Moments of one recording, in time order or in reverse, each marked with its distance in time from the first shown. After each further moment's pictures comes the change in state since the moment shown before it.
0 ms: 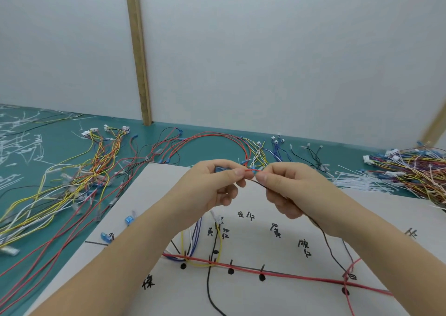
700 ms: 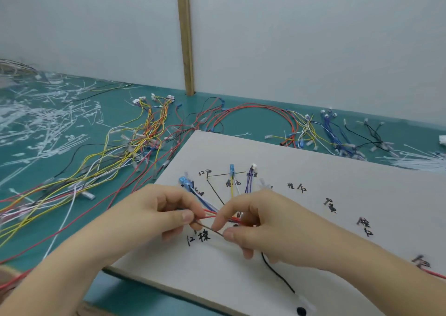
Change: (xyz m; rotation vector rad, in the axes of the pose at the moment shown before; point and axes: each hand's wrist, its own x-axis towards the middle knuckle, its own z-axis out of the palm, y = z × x) left_hand -0.127 -0.011 -0.074 0.435 0.180 -0.223; right_hand -0.009 0.005 0.106 -0.322 -0.451 -0.045
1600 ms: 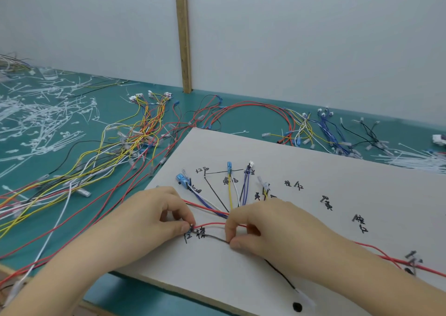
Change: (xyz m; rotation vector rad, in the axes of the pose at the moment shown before) left_hand 0.003 -0.013 0.000 0.654 0.097 0.107; right_hand -0.009 0.009 0.004 -0.488 0.108 -0.017
